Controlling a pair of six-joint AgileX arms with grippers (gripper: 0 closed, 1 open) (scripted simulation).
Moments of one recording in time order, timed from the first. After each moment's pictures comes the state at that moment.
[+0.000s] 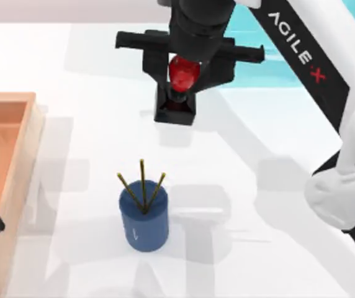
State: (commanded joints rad) left arm 0.00 0.00 0.00 0.00 0.00 0.00; right arm 0.69 2.66 3.16 -1.82 0.00 0.71
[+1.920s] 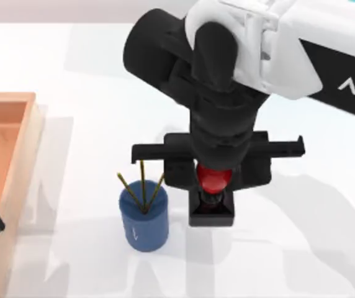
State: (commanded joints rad) left arm 0.00 0.00 0.00 0.00 0.00 0.00; right arm 0.90 1.93 1.80 -1.39 0.08 0.89
